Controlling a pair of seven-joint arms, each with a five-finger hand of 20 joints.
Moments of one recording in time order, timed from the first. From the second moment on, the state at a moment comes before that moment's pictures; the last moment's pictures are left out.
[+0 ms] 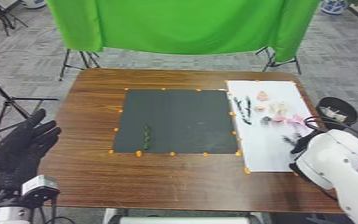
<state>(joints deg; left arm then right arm) 151.3 -33.8 -102.5 -132.3 16.9 30.5 43.6 -90.7 -42.4 75.1 -116.2 -99.5 -9.5 82.5</state>
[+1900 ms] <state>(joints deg) 158.3 -31.1 -108.6 -133.6 13.3 30.7 47.6 -68.0 -43.8 53.0 -119.6 -108.5 2.2 70.1</state>
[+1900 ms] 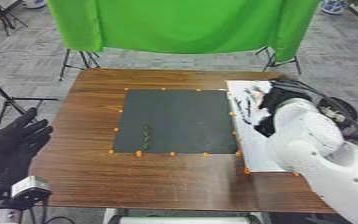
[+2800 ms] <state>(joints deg) 146.1 -35.6 -106.6 -134.0 22.6 29.8 32.5 -53.7 -77.1 34.9 -96.2 -103.9 -8.1 68.1</state>
